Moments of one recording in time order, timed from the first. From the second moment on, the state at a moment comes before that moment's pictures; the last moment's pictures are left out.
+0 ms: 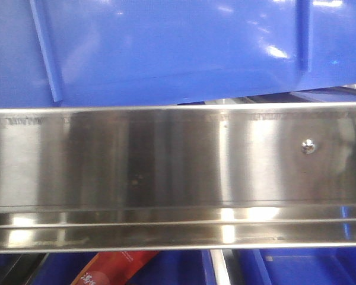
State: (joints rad) left arm 0.00 0.00 -0.06 0.05 0.05 -0.05; right arm 0.07 0.00 -0.06 0.01 -0.09 0.00
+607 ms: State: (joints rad) left arm 0.00 0.46 -0.90 -0.01 0.90 -0.05; right arm 0.07 0.50 -1.07 0.02 0.86 0.00
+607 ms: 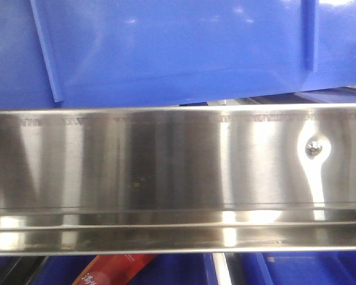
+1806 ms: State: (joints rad) left arm 0.00 1.27 -1.44 -0.14 0.85 -0.05; right arm 0.12 1.40 -1.82 0.02 1.22 0.00
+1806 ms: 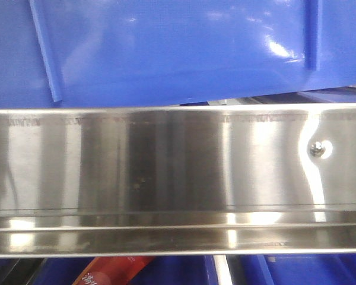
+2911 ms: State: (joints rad) left arm 0.00 1.40 -1.50 -0.16 0.89 -0.05; right arm 0.16 1.64 -1.94 0.03 1.21 -0.04
